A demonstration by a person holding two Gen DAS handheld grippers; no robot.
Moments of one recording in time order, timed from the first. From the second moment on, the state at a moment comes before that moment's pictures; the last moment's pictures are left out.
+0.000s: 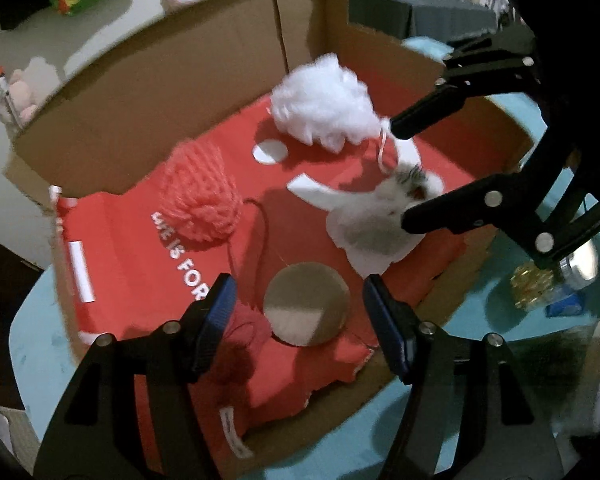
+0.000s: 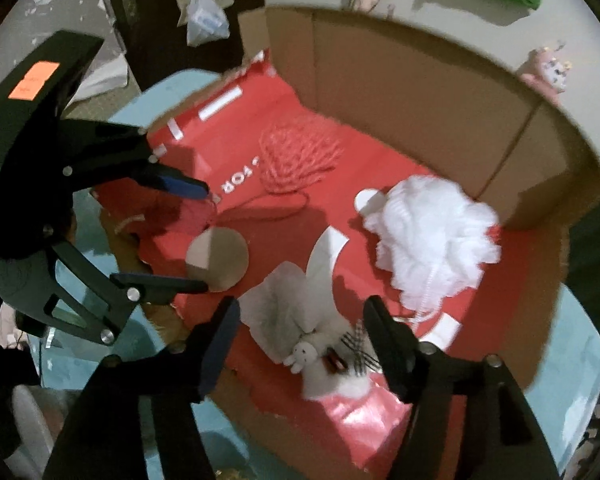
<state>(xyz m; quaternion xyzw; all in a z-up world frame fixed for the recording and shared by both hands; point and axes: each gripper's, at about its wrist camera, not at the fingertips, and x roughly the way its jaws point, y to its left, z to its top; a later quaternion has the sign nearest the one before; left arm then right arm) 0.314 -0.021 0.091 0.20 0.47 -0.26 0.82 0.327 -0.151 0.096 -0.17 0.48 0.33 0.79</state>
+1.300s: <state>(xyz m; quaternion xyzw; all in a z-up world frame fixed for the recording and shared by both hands) -0.019 0.022 0.216 0.03 0.18 -0.20 0.96 -0.010 -0.247 0.203 -0.05 0.18 0.13 0.97</state>
